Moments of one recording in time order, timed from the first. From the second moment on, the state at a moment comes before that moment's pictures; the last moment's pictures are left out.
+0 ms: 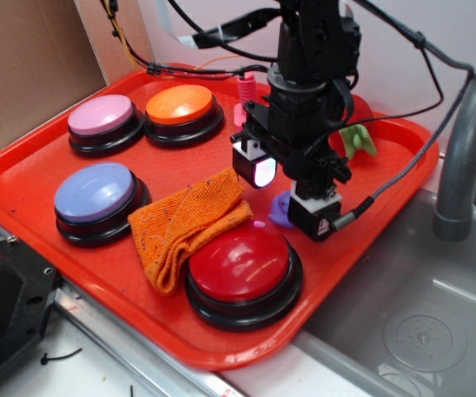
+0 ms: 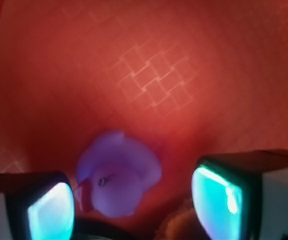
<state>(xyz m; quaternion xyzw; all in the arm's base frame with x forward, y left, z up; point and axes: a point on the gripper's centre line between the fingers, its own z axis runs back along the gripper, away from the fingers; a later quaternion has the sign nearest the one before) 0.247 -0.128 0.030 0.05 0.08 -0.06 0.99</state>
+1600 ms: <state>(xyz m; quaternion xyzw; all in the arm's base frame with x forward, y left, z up) 0.243 -0.064 0.171 0.01 0.00 0.02 1.00</state>
